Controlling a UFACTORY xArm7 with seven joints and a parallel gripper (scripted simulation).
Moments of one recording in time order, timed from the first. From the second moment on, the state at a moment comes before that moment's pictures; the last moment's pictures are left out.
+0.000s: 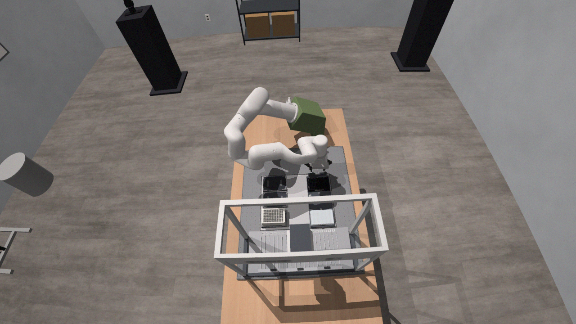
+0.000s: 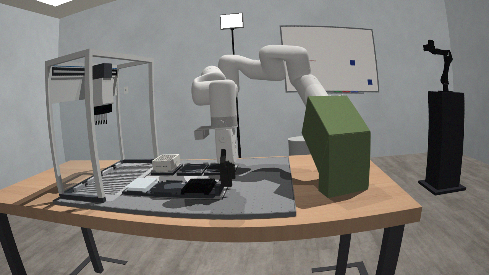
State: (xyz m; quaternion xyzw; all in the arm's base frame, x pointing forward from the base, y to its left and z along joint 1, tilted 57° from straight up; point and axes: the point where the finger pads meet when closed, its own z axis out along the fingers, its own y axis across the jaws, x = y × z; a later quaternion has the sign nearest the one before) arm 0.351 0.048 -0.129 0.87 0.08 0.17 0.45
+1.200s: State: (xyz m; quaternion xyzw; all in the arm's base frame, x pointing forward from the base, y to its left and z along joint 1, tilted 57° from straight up) arm 0.358 0.034 -0.140 0.87 0.08 0.17 0.45
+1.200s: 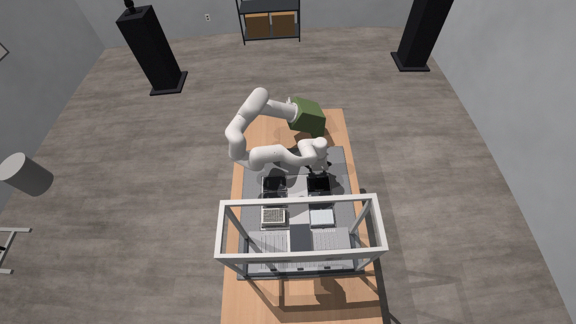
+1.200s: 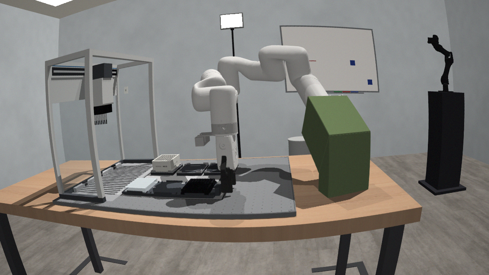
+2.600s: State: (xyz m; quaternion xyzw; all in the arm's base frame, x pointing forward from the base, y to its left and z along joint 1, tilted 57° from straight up) arm 0.382 0.041 -0.135 0.87 0.08 0.17 0.45
